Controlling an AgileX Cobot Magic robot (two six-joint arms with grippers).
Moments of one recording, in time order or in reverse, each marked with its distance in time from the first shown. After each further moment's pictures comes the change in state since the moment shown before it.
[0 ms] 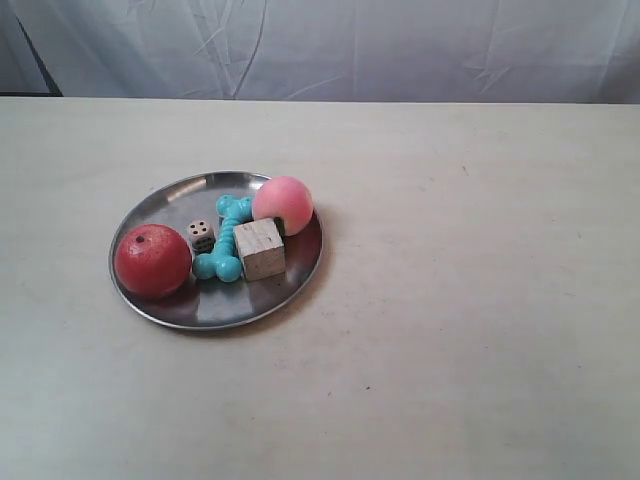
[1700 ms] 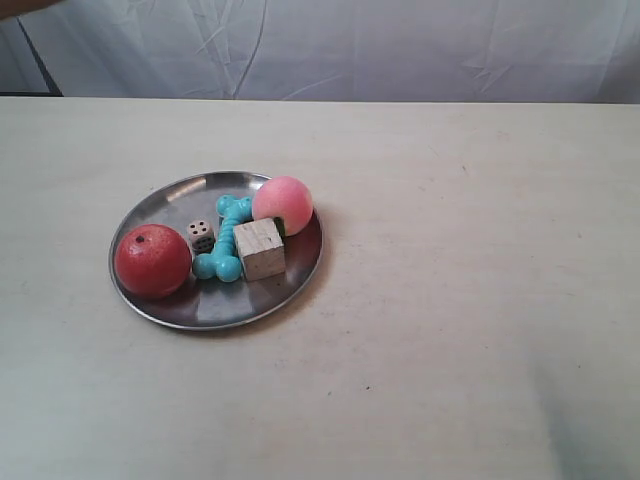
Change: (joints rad) left arm -0.160 -0.180 0.078 0.022 0.208 -0.436; right arm -0.157 -0.219 0.663 0.032 -0.214 0.000
